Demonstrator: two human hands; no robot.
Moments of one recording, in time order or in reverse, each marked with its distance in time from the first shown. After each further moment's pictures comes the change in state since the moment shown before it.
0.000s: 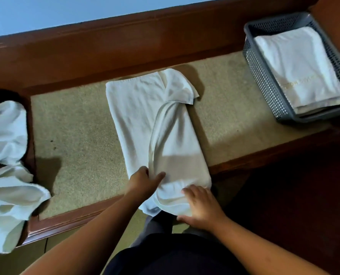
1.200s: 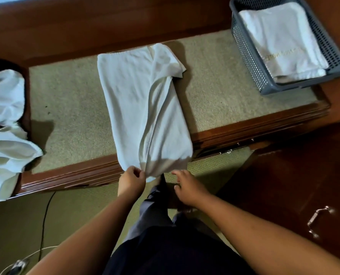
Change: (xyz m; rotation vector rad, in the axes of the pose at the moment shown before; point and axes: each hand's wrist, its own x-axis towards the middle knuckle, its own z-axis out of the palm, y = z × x) left_hand -0.101 -0.046 0.090 -0.240 0.166 -0.080; right_hand -0.070 0.005 0.016 0.413 -0.201 0.216
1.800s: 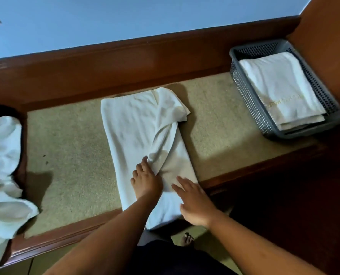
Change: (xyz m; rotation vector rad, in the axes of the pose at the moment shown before) left_hand 0.109 0.121 -0.005 0.195 0.172 0.243; right_hand 0.082 -0.043 -0.083 -0.361 0.011 -0.119
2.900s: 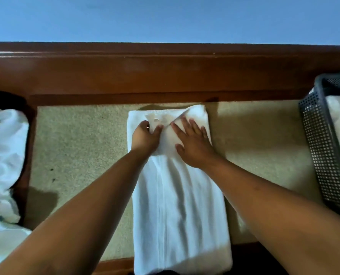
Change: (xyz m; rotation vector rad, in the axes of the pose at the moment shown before) left_hand 0.274 0.016 -0.091 -0.466 0.019 -0.167; right_hand 0.299 -0.026 -0.161 -0.148 0.141 -0.110
